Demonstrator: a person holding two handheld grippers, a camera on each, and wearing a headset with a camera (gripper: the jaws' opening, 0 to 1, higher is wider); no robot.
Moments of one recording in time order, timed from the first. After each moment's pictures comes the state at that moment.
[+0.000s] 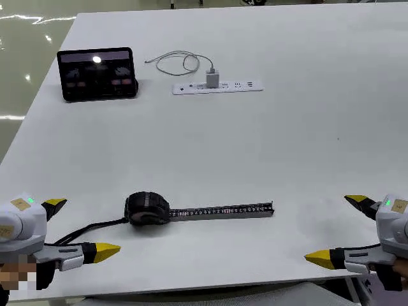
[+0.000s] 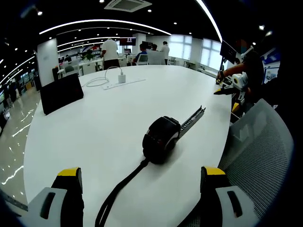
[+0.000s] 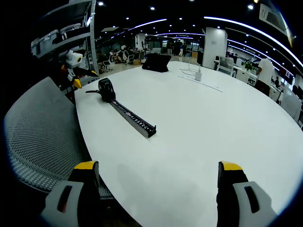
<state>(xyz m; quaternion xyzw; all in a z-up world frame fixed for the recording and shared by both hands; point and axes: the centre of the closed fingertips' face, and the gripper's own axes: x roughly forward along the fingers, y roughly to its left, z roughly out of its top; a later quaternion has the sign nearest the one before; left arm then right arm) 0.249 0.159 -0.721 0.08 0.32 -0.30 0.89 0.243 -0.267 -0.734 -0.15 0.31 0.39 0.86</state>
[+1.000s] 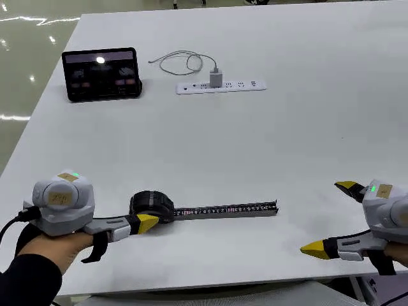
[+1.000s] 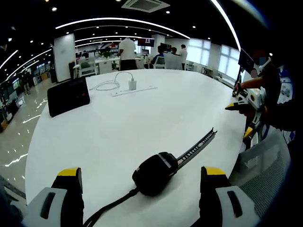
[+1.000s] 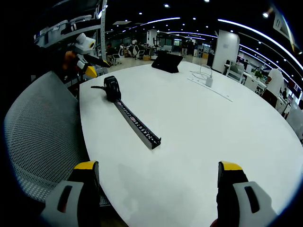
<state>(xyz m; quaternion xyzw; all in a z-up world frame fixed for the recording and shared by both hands) 0.290 0.113 -0.692 0.05 0.33 -0.22 0.92 0.260 -0.243 -0.726 -0.19 0.30 0.42 0.84</state>
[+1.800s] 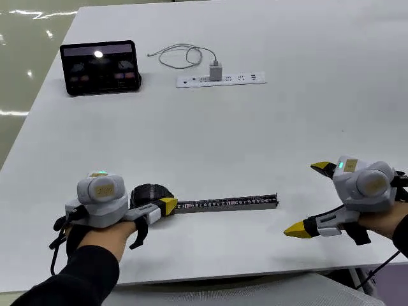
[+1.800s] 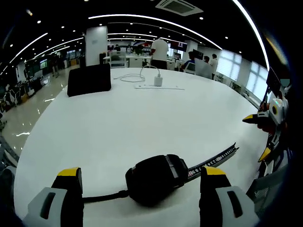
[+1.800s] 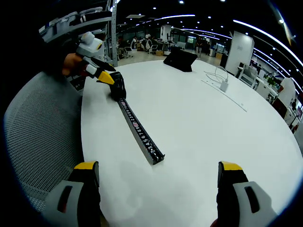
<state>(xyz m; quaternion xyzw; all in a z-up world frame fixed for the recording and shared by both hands) 0.302 0.108 -0.736 -0.01 0.33 -0.06 0.94 0.288 -0.206 -0.734 -0.22 0.31 0.47 0.80</state>
